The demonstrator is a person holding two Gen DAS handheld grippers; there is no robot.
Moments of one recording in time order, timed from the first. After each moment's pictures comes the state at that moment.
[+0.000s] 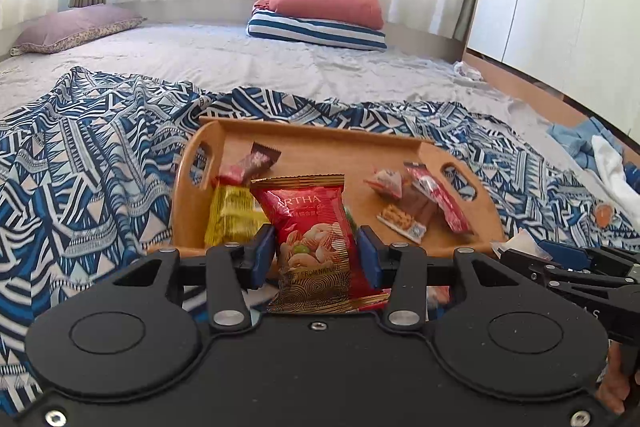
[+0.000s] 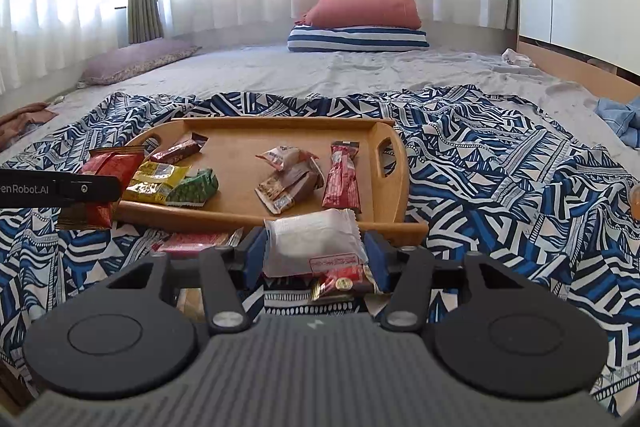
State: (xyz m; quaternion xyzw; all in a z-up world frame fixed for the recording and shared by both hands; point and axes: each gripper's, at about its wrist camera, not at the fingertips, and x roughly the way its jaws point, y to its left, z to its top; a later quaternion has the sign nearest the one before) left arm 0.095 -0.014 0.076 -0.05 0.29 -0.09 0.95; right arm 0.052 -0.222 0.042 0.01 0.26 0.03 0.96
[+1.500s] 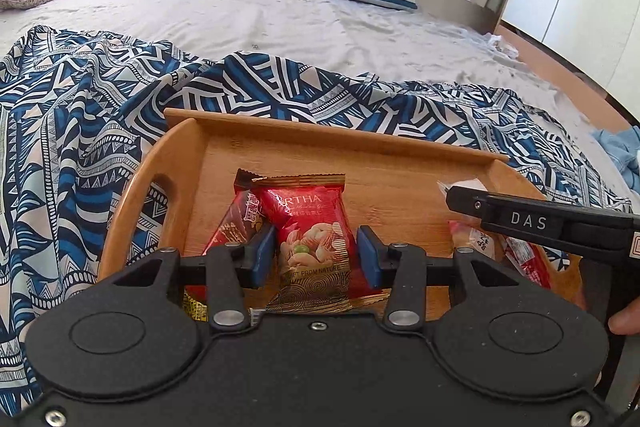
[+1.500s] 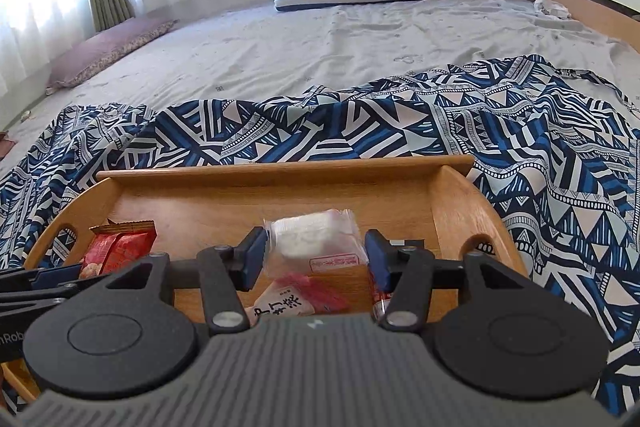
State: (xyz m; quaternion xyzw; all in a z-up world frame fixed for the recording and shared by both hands) left arm 0.284 -0.016 0.027 -0.07 0.37 -0.08 0.92; right arm 0.284 -0.207 0.017 0.06 0.34 0.04 0.94
